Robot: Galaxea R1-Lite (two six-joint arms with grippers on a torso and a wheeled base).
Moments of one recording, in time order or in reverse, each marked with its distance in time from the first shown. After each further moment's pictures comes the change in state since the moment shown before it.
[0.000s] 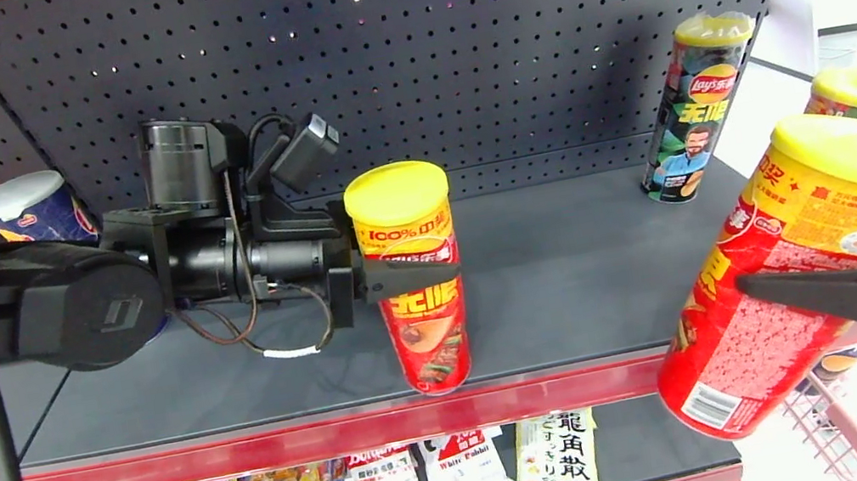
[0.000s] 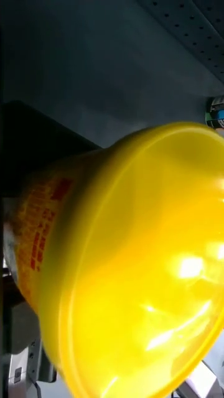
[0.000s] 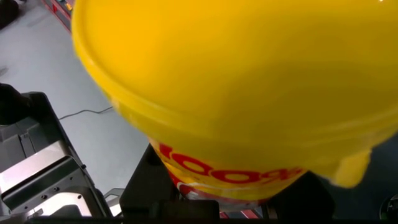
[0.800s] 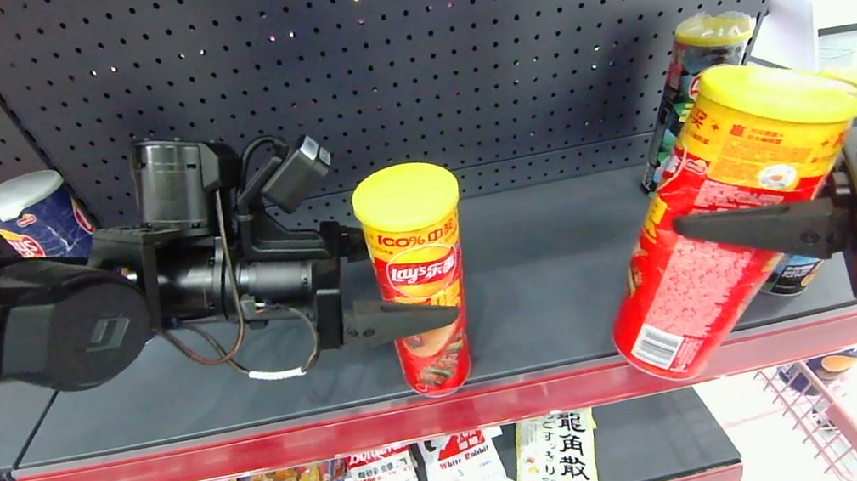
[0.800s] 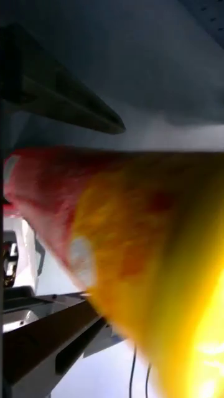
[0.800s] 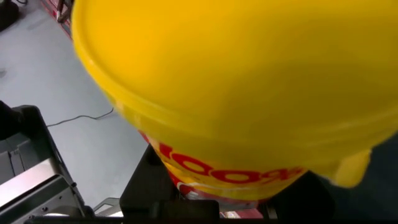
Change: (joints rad) left arm 0.016 -0.034 0.081 0.000 -0.016 -0.006; right arm 0.016 0.160 -0.171 -0.004 -0.002 -0.004
